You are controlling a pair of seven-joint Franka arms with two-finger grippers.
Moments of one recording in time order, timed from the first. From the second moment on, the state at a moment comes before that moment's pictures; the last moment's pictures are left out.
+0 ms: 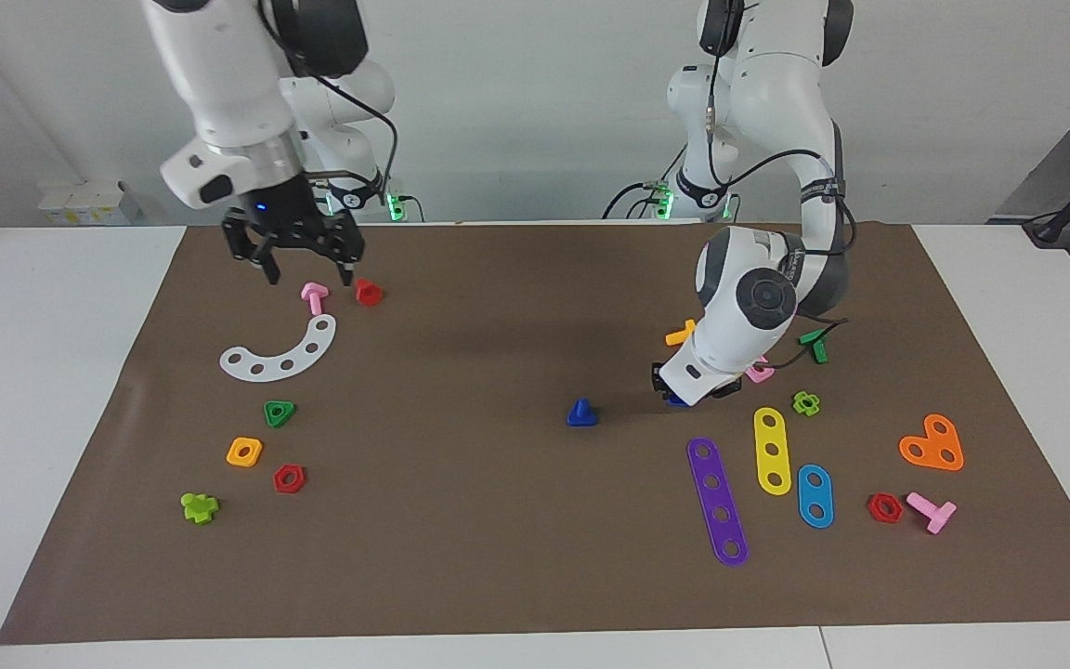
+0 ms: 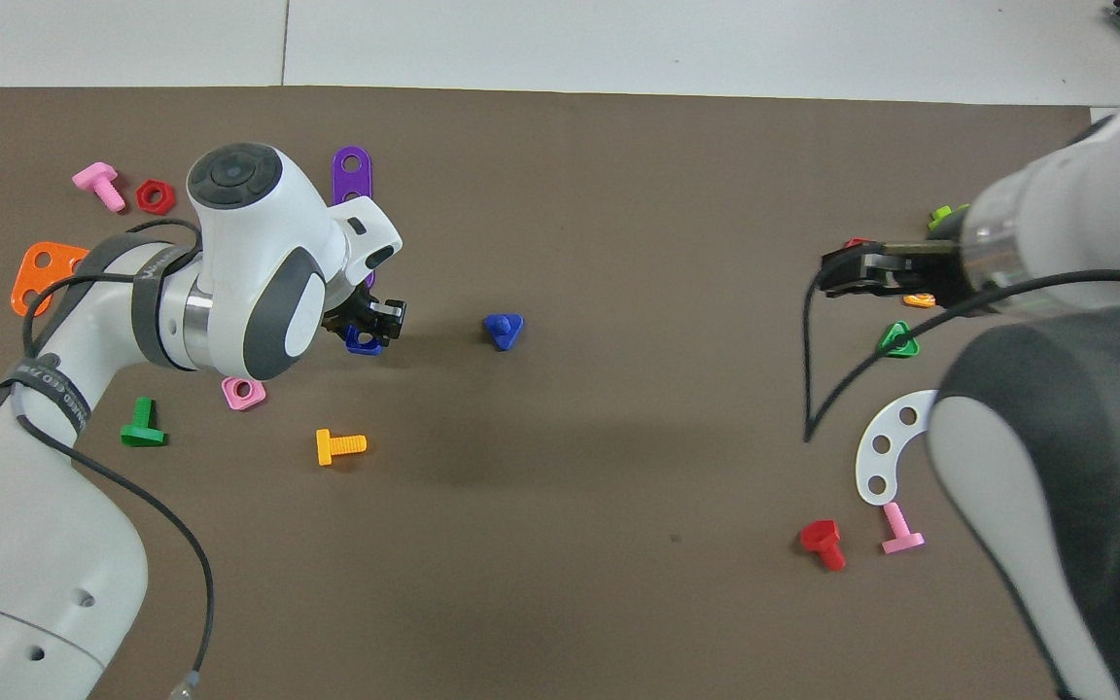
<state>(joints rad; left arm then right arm) -0.35 0.41 0.03 -1.77 -0.10 2.01 -0.06 0.34 0.09 -0.07 -1.60 0.00 1.78 0.37</state>
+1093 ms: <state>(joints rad) -0.26 0.34 0.05 -1.60 -0.09 1.88 0.04 0.66 0.68 -0.06 -1.41 -0.03 2.33 0.71</state>
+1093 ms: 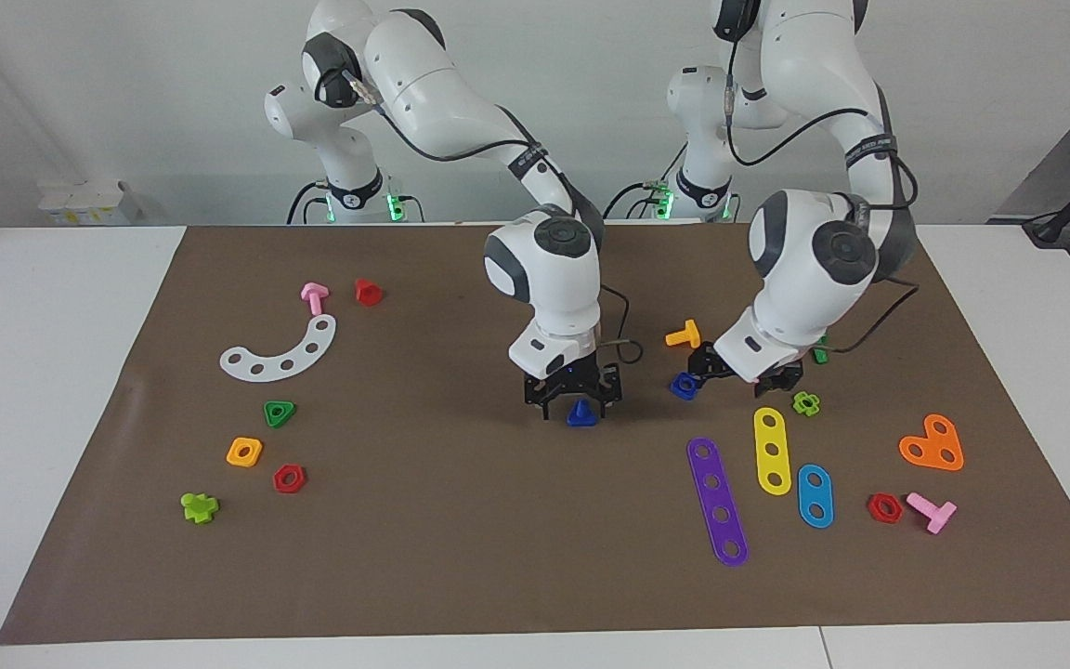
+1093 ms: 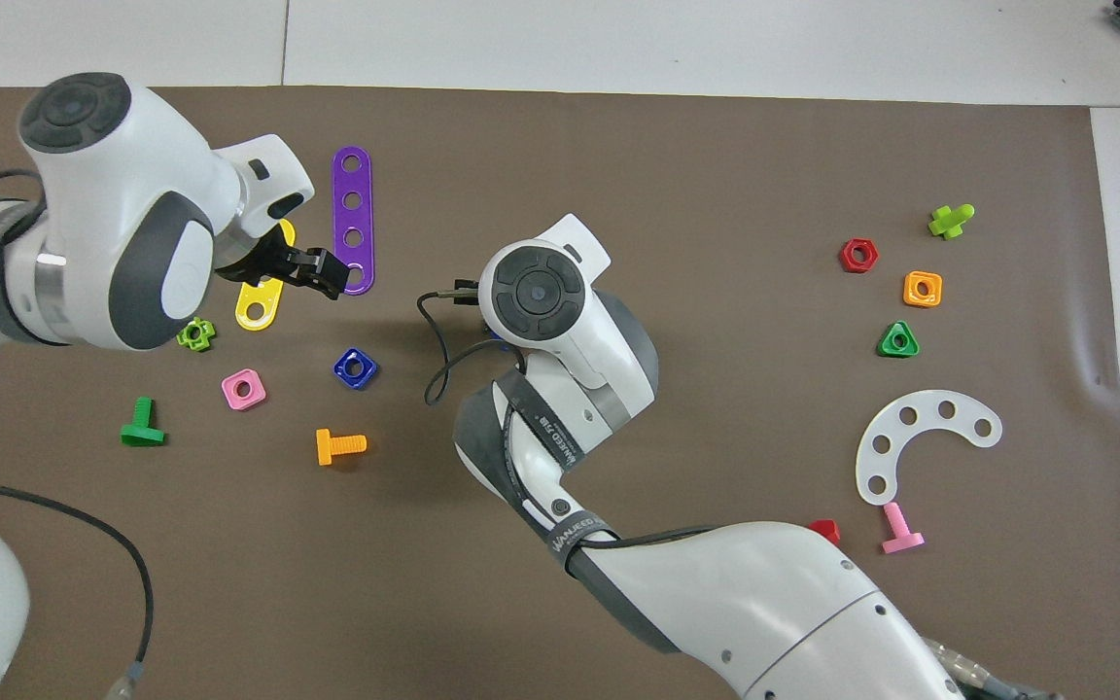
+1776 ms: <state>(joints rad) -0.23 0.23 0.11 -1.46 -0.04 1.69 -0.07 0.70 0.69 -0.06 -1.42 -0.03 2.34 0.70</state>
